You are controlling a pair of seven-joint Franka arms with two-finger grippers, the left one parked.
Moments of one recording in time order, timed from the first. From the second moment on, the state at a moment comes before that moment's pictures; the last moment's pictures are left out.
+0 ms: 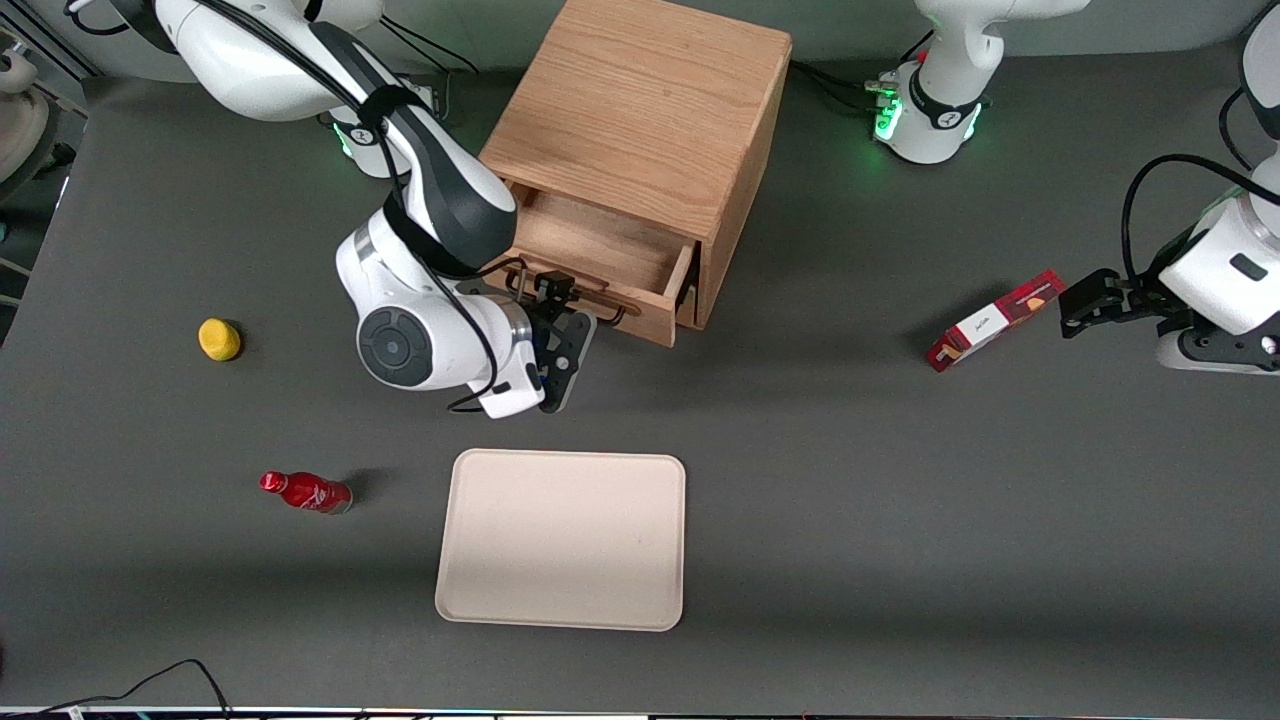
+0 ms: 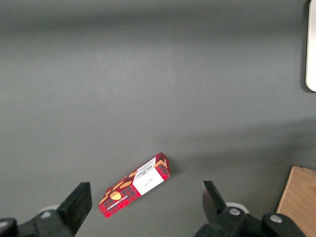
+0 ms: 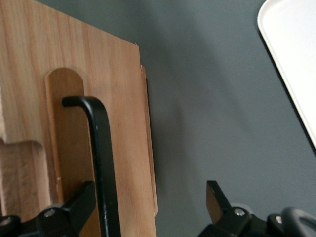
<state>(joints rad) 0.28 0.54 0.31 -1.45 0.28 1.72 -0.59</state>
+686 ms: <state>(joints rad) 0.28 0.48 0.36 -1.58 0.28 1.78 -0.54</state>
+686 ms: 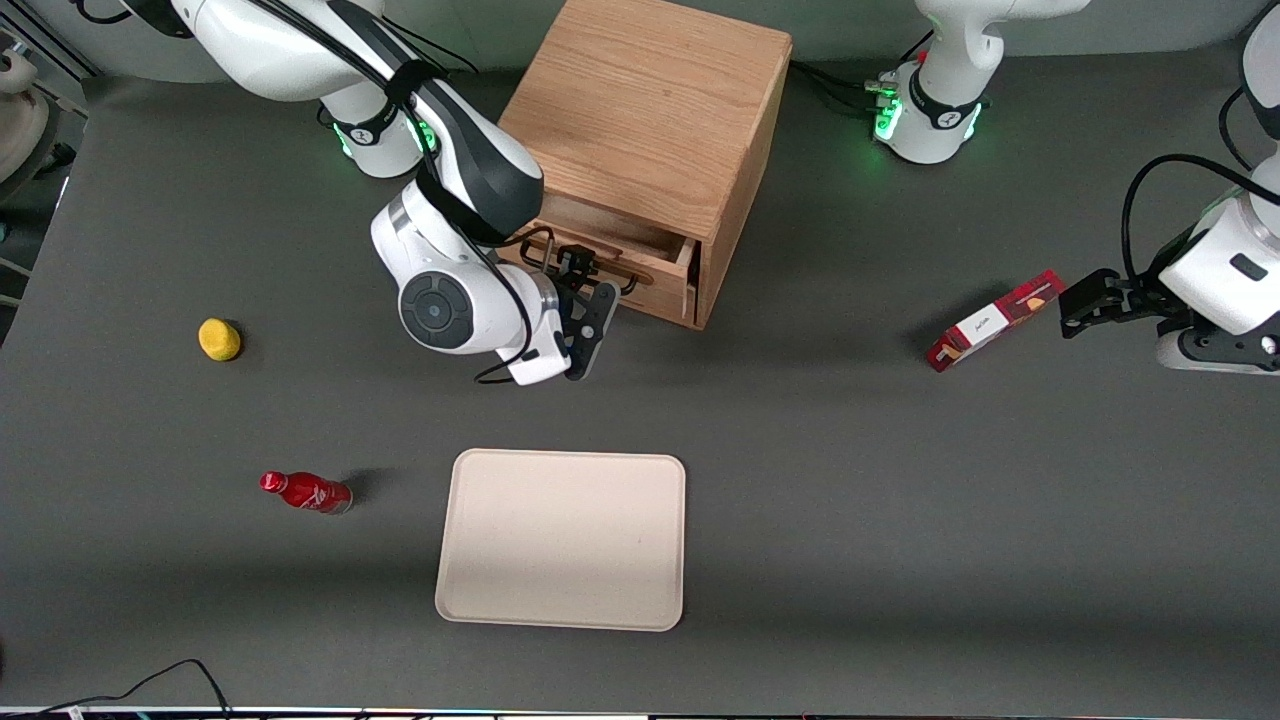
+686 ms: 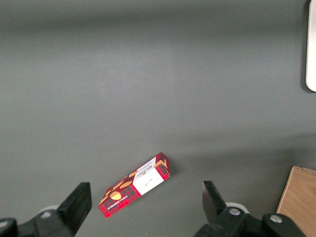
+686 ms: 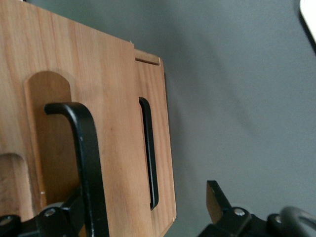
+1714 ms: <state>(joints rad) 0.27 0.37 0.40 -1.74 0.32 1.87 -0.51</state>
